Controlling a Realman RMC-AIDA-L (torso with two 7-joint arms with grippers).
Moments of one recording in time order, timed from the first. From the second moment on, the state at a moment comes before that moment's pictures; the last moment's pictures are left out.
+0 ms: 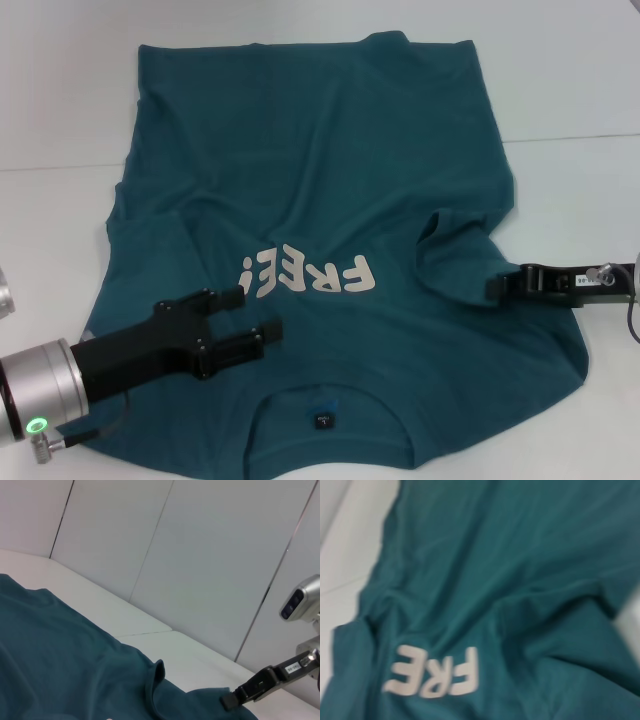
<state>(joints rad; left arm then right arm) -0.50 -2.16 0.66 0.52 1.88 1.44 -1.33 0.56 2.03 -0.74 -0.71 -2.24 -1.22 2.34</state>
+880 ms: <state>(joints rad) -0.49 -2.16 0.66 0.52 1.87 1.44 -1.33 0.68 2.08 -0.81 -0.69 -2.21 -1.26 2.29</state>
